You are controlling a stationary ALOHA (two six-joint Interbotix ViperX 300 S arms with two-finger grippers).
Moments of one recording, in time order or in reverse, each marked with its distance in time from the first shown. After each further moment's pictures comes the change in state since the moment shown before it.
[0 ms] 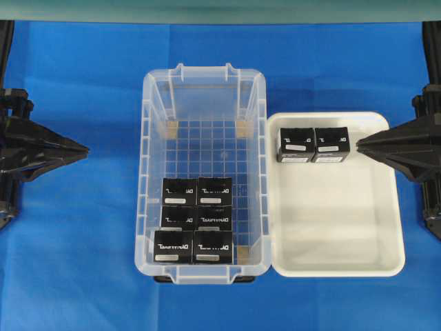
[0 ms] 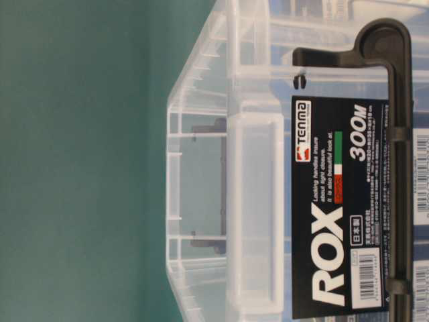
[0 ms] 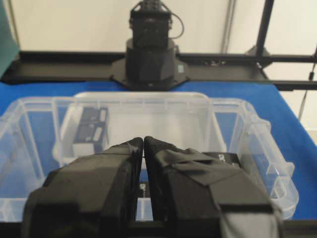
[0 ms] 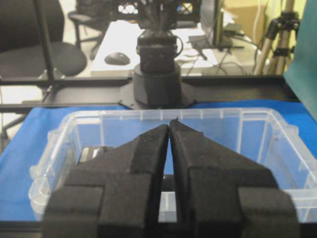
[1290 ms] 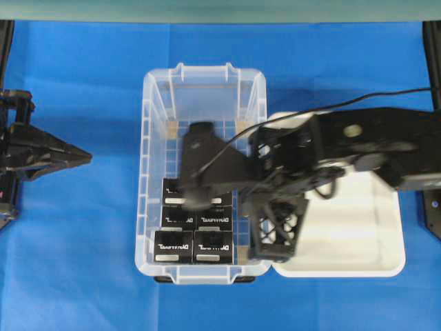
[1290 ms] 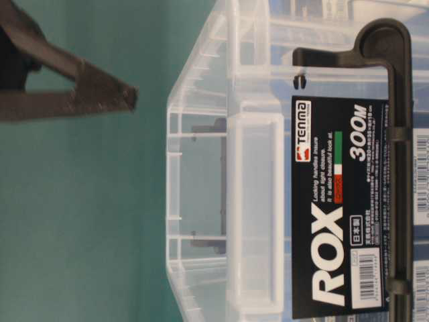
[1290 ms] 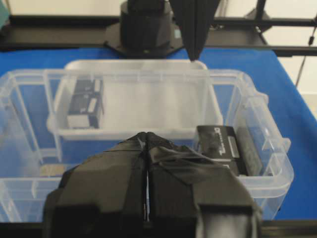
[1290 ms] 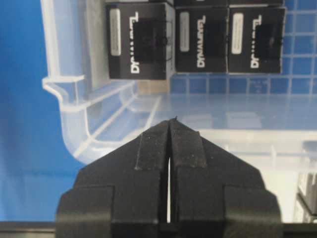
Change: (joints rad) left arm -0.009 0.005 -0.060 0.012 0.176 -0.014; right arm 0.087 1.037 -1.198 0.130 1.502 0.046
